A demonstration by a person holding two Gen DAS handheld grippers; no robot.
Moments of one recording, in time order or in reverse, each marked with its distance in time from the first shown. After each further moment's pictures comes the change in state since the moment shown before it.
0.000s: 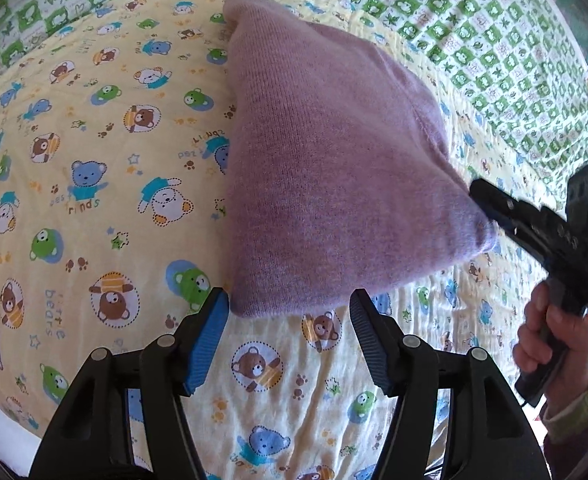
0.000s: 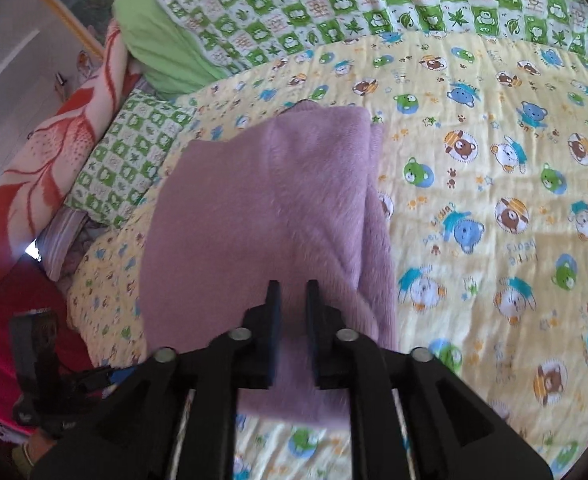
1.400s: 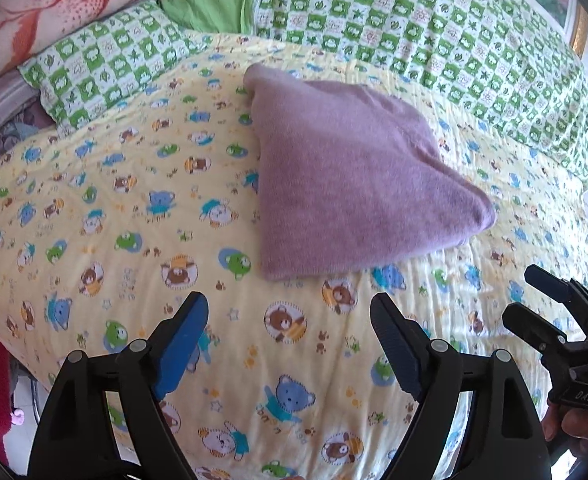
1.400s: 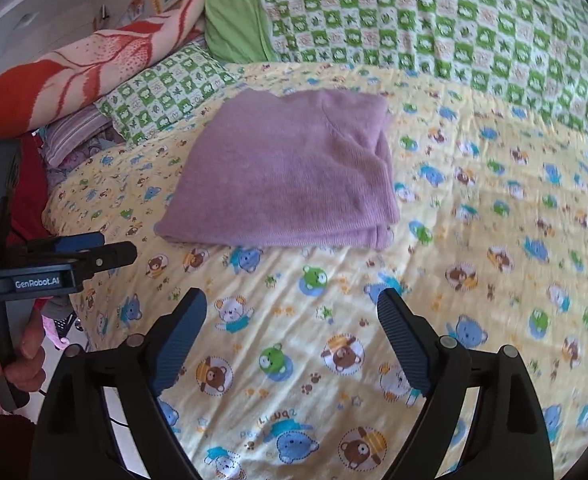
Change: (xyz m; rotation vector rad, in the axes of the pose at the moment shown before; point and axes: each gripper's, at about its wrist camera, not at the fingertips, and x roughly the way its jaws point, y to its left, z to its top) left arm -0.051 -0.021 -0.051 0.153 -0.259 0.209; right arm -0.068 0.055 -0.139 -0.305 -0.107 -0.171
